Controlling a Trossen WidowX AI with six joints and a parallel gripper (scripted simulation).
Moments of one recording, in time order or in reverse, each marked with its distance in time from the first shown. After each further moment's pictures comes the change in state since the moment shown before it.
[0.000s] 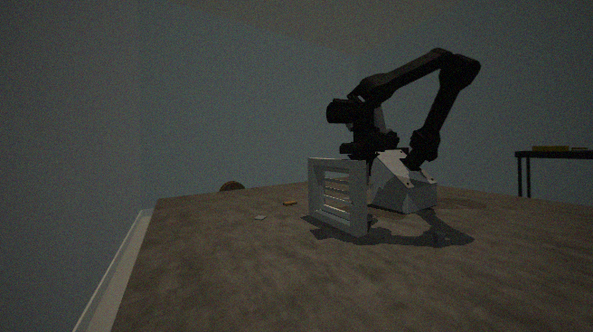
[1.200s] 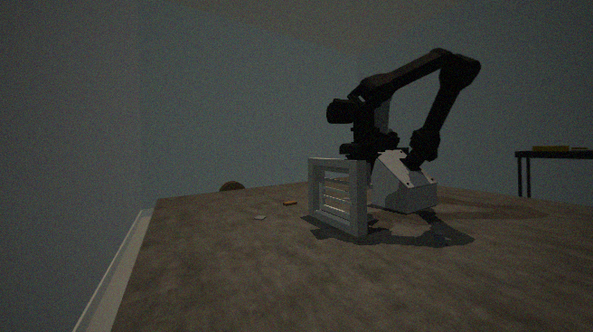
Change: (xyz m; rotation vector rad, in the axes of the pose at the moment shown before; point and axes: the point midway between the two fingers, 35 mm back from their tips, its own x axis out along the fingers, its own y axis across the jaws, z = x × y) arm 0.001 0.000 0.000 0.011 0.003 0.004
